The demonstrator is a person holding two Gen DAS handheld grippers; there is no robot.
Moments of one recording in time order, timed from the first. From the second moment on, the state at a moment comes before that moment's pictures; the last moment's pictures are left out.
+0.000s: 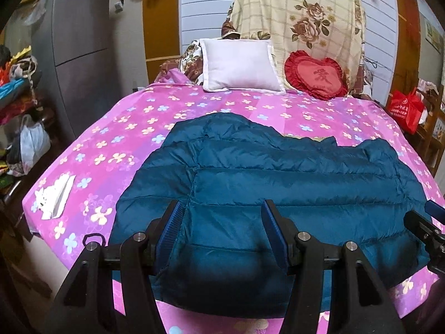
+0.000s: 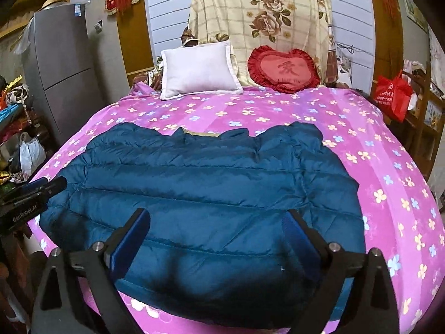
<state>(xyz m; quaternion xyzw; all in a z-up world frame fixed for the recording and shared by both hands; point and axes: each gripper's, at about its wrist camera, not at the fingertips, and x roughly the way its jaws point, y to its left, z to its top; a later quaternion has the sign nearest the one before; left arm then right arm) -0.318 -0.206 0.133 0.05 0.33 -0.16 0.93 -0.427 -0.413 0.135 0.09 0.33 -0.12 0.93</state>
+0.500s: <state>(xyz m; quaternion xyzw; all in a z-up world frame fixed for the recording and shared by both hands) -0.329 -0.219 0.127 0.08 0.32 -0.15 0.93 -0.425 -0.406 0.127 0.09 0.33 -0.12 0.93</state>
